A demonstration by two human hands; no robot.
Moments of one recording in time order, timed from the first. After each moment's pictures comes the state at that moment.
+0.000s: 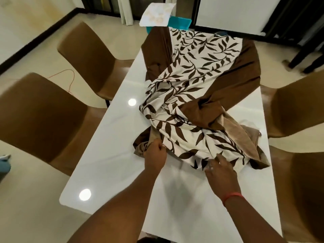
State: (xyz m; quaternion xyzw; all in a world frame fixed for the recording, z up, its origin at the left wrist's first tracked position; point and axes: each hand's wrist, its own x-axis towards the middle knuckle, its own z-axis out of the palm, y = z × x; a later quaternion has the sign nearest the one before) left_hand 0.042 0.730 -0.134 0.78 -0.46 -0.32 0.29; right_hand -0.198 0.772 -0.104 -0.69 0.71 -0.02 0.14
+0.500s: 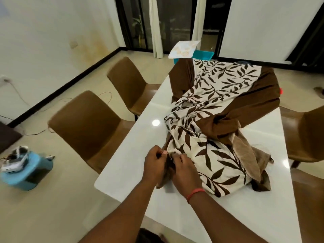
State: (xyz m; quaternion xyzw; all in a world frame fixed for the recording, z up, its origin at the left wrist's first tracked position) left_hand 0.075 0.828 -0.025 0.74 -0.40 -0.31 0.43; right_hand -0.053 0.811 -0.065 -0.82 0.51 -0.17 0.19
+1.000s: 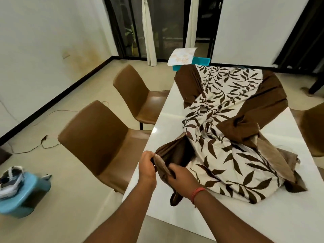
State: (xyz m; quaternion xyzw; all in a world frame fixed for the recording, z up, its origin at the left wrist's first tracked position) left_hand 0.225 0.845 -0.015 0.64 -0.14 -0.47 0.60; right_hand 0.089 0.833 -0.043 -0.77 0.48 -0.14 0.39
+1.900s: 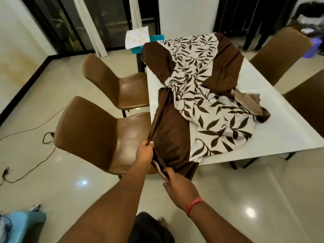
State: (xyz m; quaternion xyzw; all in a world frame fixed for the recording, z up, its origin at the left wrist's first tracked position) left_hand 0.412 0.897 -0.066 0.70 -0.38 -0.54 0.29; right_hand 0.290 1.040 -0.066 -0.67 0.66 -0.15 0.31
